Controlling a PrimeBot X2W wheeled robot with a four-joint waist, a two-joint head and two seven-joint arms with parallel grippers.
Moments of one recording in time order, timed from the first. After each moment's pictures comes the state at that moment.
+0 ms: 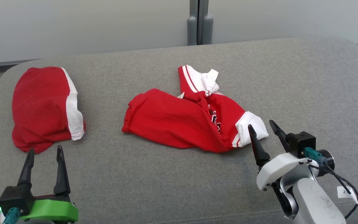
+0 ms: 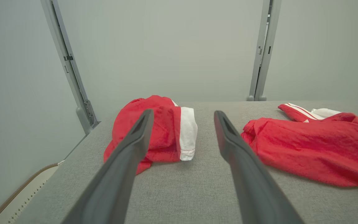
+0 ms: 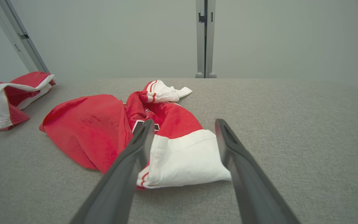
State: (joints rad) left arm 0.01 0.21 -0.01 0.12 -0.24 0.02 -0.26; right arm -0.27 -0.07 0.16 0.43 0.18 0.13 -0.19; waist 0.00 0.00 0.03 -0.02
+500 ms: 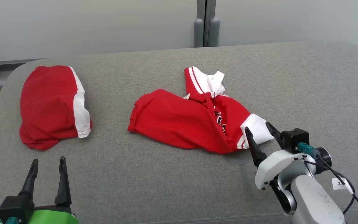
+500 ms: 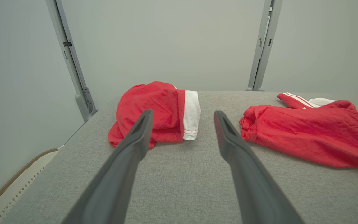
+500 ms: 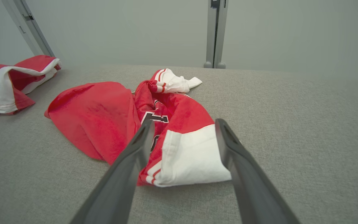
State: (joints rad) left arm 0.06 0.16 0.07 0.15 -0.21 -0.10 -0.26; right arm -0.29 -0.08 0.19 0.46 0.18 0.13 -0.13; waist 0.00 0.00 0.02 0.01
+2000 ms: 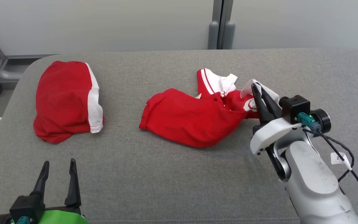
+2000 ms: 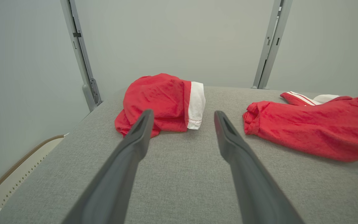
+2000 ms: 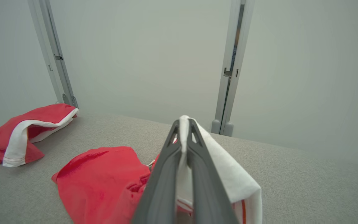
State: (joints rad) left arm 0.05 0.09 0.09 0.18 -0.16 -0.13 -0.26; right arm -0.53 -0.07 0.19 0.59 0.12 0.13 -0.26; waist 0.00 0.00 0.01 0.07
